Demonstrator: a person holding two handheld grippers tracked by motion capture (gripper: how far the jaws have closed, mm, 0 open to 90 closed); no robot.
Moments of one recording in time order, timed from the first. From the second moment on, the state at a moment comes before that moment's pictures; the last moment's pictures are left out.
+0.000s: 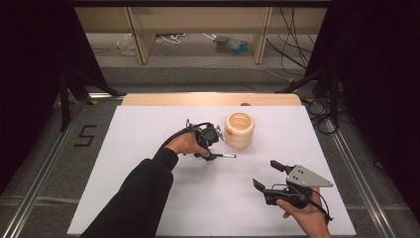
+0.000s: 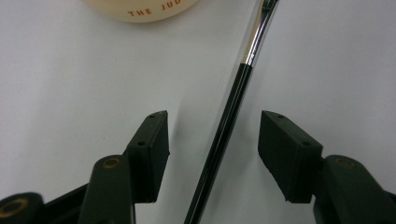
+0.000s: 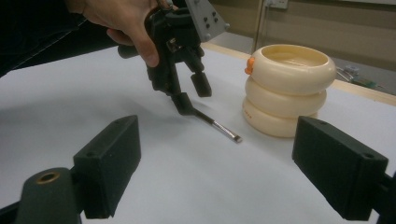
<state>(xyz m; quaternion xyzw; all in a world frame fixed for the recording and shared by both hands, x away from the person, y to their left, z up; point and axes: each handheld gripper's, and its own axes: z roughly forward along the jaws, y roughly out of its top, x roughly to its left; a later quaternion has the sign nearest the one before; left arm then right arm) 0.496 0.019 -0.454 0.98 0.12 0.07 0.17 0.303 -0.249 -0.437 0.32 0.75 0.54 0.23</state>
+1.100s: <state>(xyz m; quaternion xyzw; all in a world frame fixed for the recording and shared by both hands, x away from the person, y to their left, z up) 0.500 0.014 -0.459 0.98 0.10 0.04 0.16 0.303 -0.246 -0.438 0.31 0.75 0.54 0.22</state>
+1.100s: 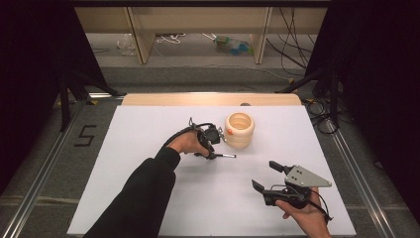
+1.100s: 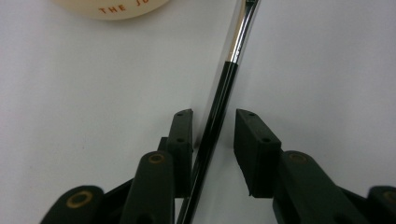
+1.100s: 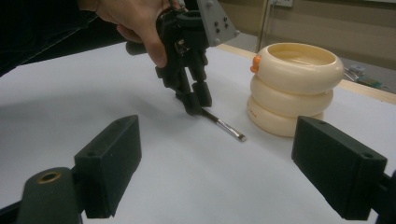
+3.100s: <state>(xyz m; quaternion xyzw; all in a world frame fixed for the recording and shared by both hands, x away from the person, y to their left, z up) 0.497 -0.002 -0.456 0.99 0.09 0.04 0.11 0.304 -0.245 -0.438 0.30 0.76 0.54 0.23</state>
